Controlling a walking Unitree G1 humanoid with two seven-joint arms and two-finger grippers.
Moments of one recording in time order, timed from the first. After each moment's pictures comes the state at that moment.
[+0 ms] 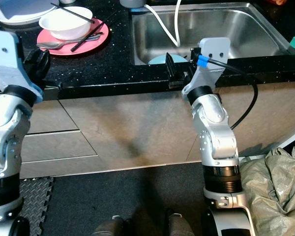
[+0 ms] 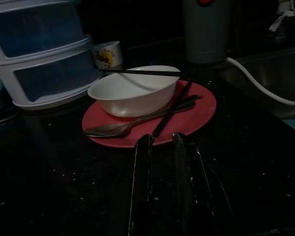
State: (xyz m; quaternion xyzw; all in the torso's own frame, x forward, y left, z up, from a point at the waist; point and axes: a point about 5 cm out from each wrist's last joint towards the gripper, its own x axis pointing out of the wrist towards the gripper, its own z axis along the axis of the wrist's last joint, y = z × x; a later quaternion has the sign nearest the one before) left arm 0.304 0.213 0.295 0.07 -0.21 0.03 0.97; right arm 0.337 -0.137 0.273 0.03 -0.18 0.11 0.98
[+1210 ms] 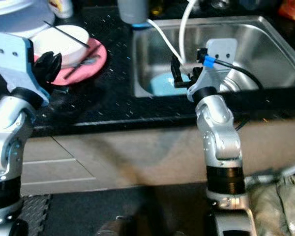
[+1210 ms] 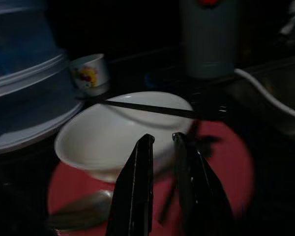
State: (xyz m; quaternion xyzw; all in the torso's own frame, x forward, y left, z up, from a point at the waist) left arm 0.300 0.206 0.293 0.09 -0.21 -0.01 0.97; right arm 0.338 -0.131 0.274 0.04 -0.18 0.12 0.98
